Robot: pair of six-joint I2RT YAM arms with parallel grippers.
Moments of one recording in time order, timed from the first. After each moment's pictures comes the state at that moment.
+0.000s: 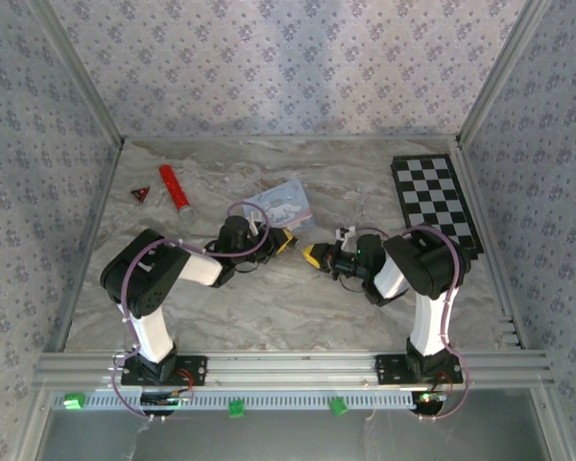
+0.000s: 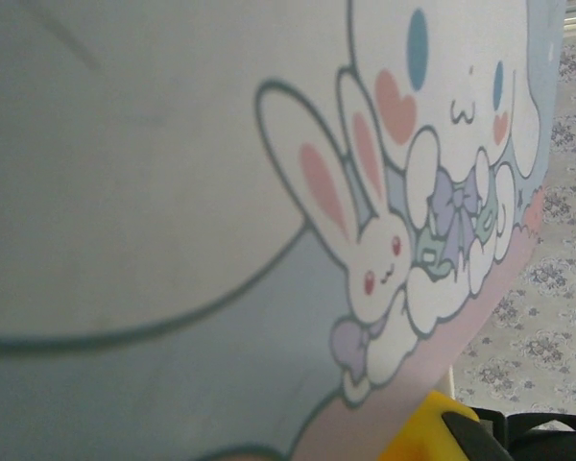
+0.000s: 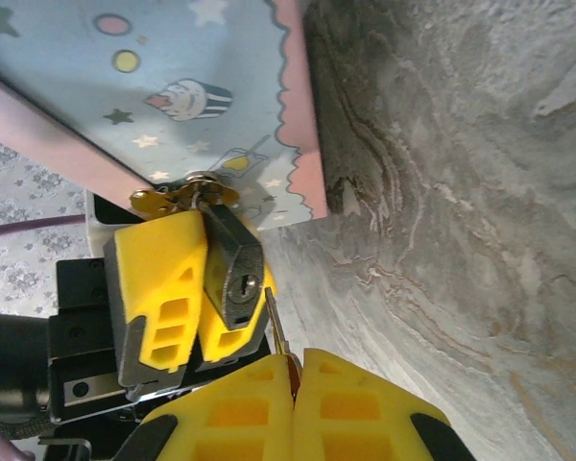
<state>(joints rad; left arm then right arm) -0.61 1.79 0.62 0.78 0.39 -1.30 0.47 1.91 0.39 1.29 -0.64 1.43</state>
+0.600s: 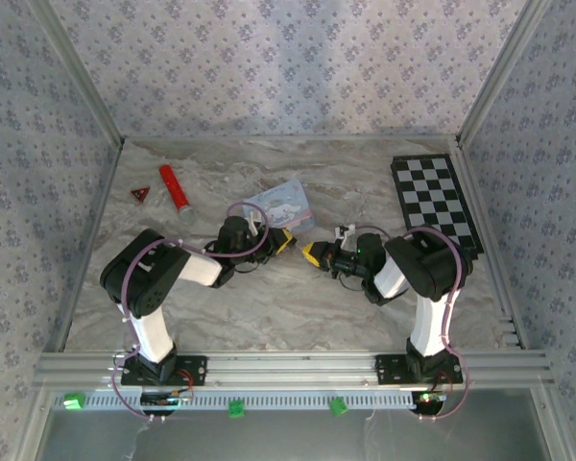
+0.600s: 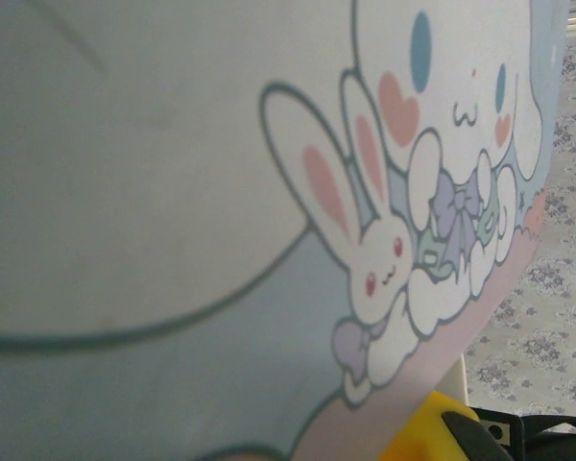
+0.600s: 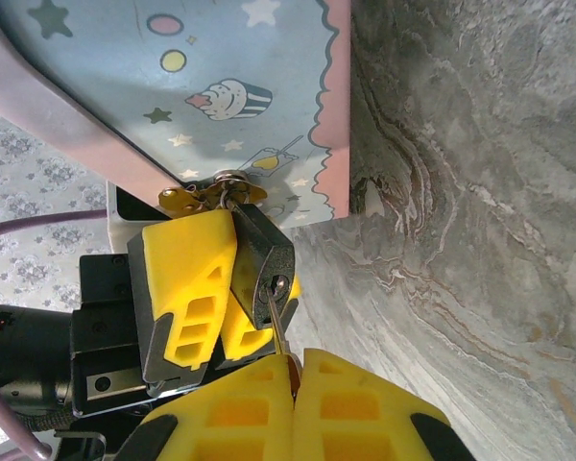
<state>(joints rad) -0.61 1.79 0.62 0.79 0.40 -1.30 0.47 1.90 0.39 1.29 -0.64 1.43</state>
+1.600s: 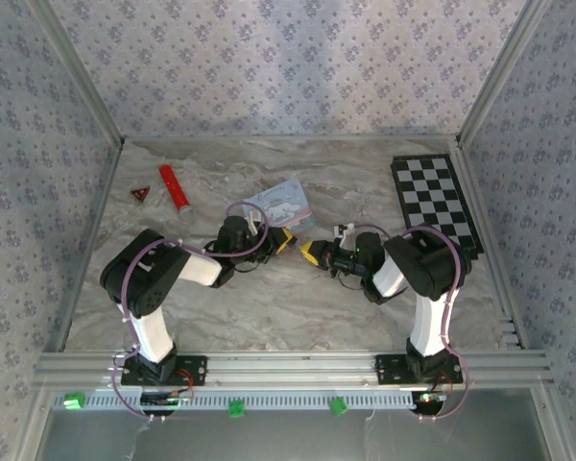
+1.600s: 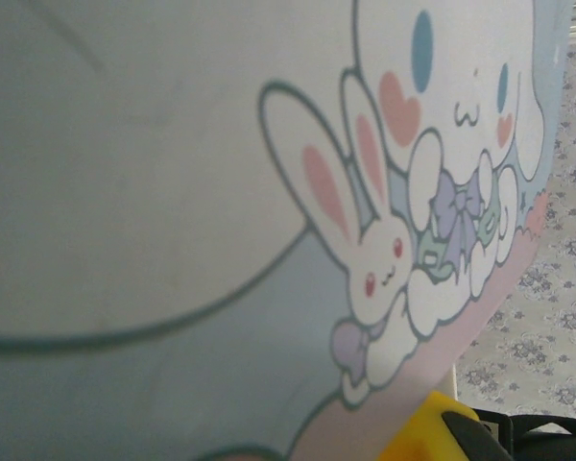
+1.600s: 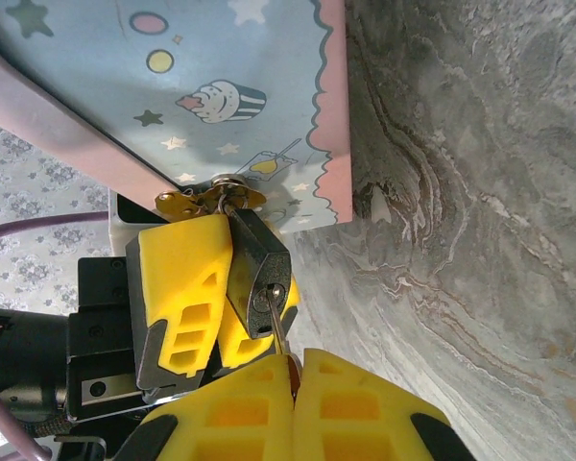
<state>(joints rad) -0.61 1.79 0.62 0.80 0.40 -1.33 0.48 1.91 0.40 1.29 -0.64 1.43</state>
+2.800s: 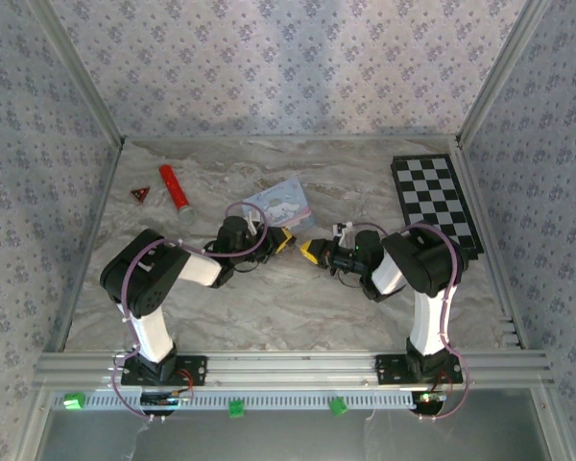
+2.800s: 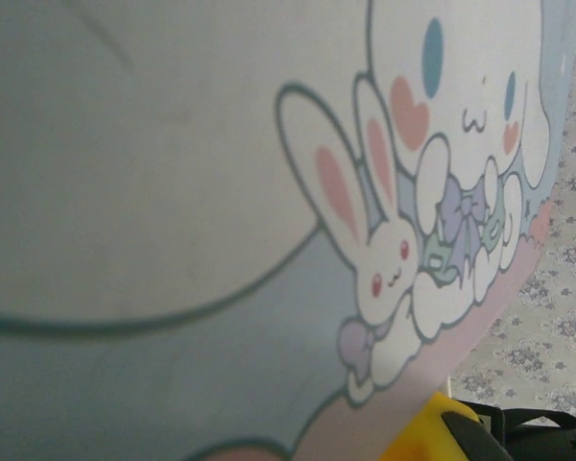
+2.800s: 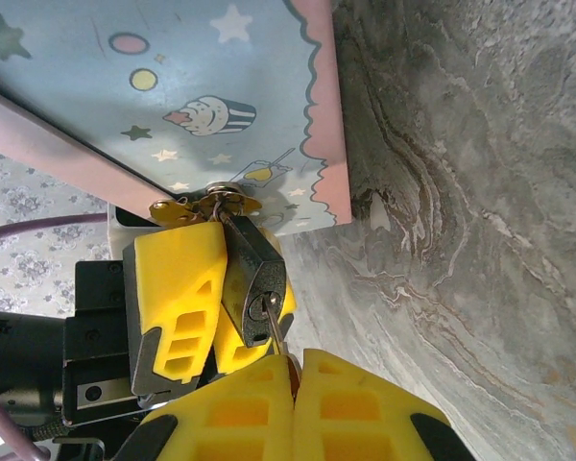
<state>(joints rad) -0.61 1.79 0.61 0.81 0.39 -1.35 0.47 1.94 0.43 1.29 -0.67 1.43</state>
